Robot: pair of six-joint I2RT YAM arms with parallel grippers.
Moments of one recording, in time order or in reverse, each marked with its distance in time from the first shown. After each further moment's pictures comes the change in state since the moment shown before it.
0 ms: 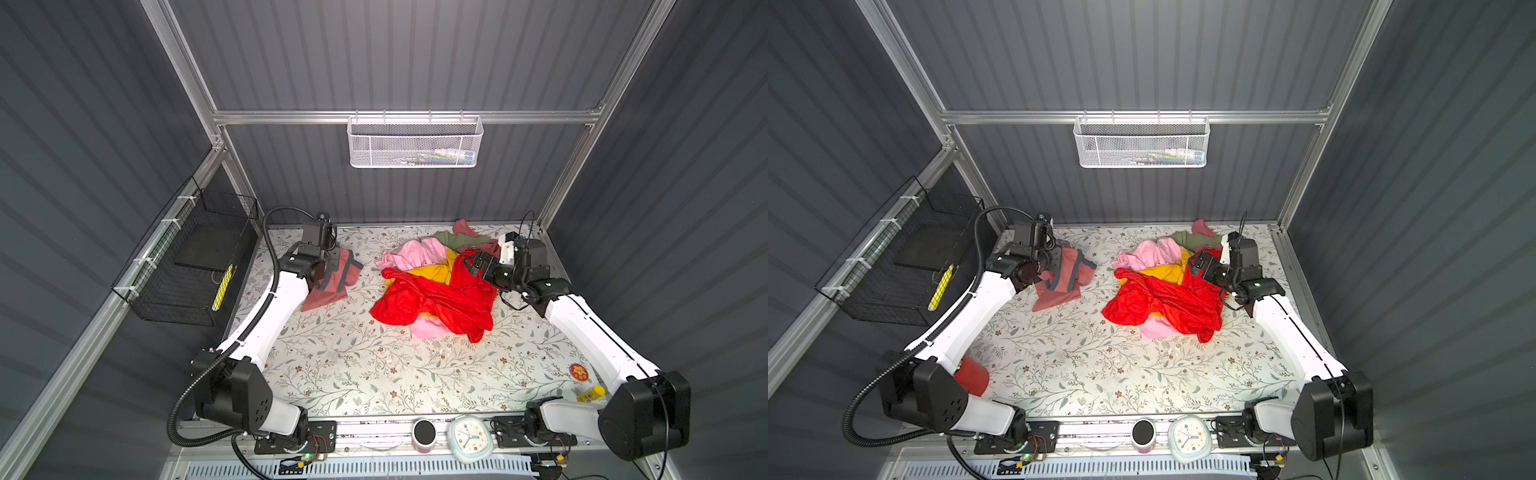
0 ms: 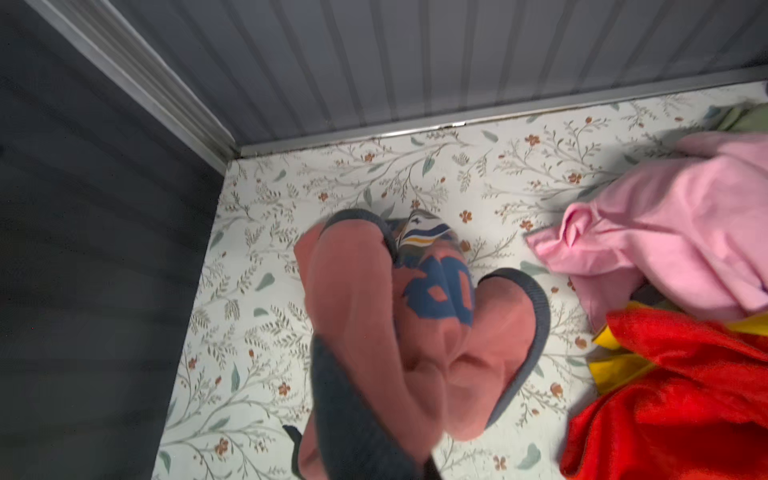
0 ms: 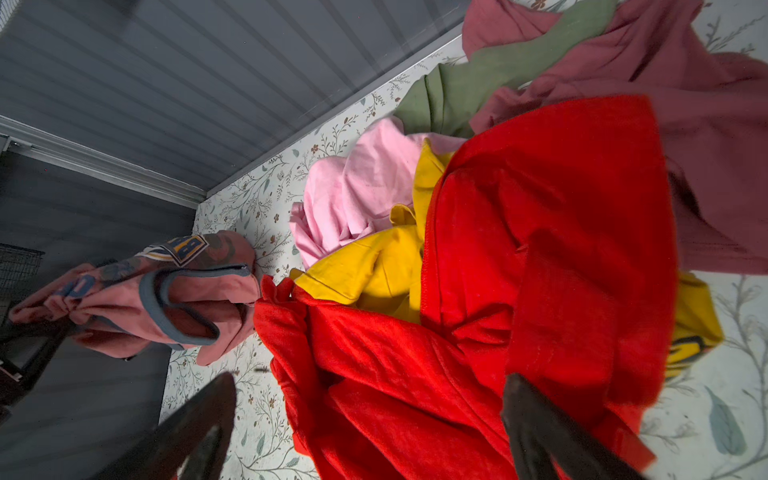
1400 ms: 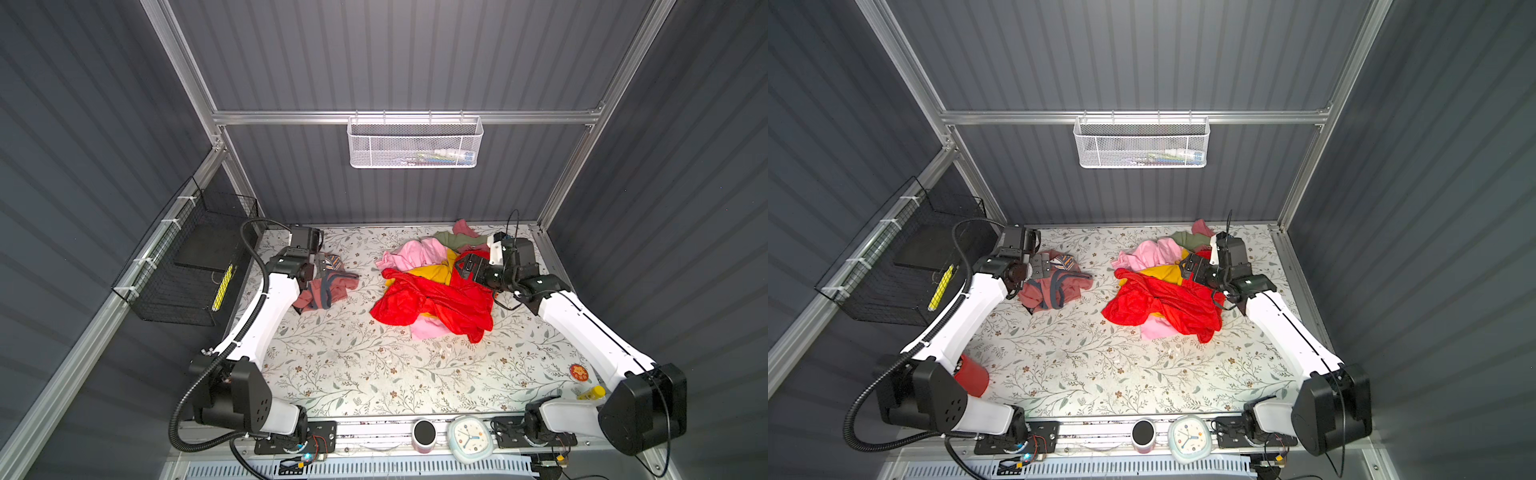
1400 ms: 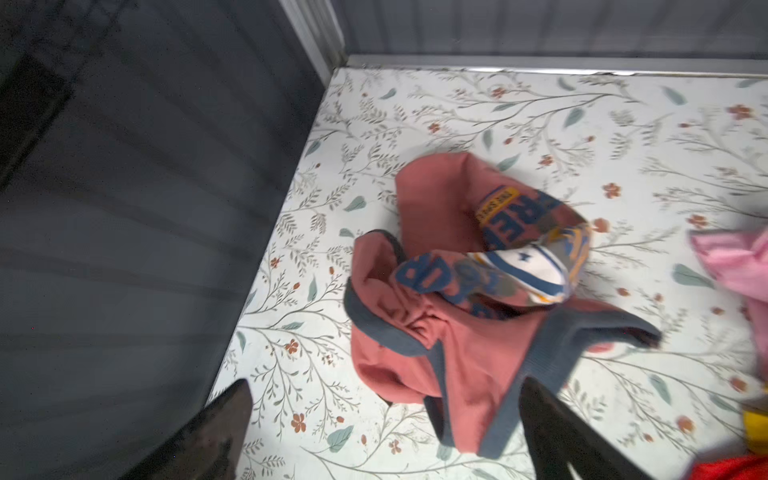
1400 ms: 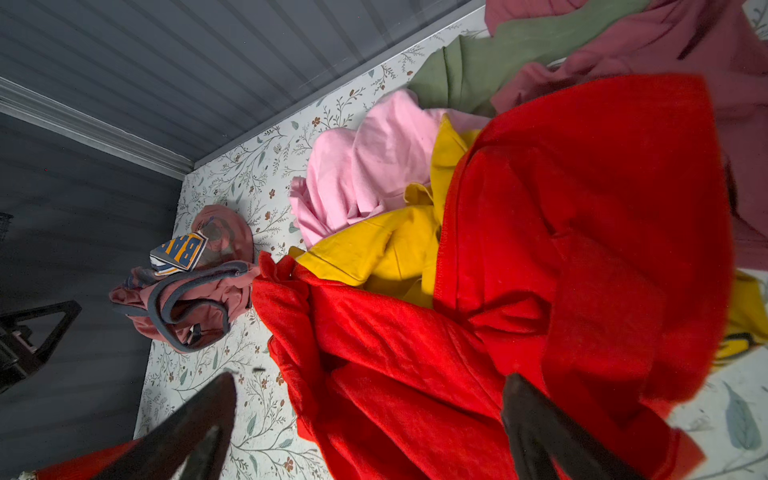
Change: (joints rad) left arm 0.050 -0.007 0.000 -0.111 -0.144 -0.098; right arm 0.084 0.048 0.059 -0.055 0.052 -0.027
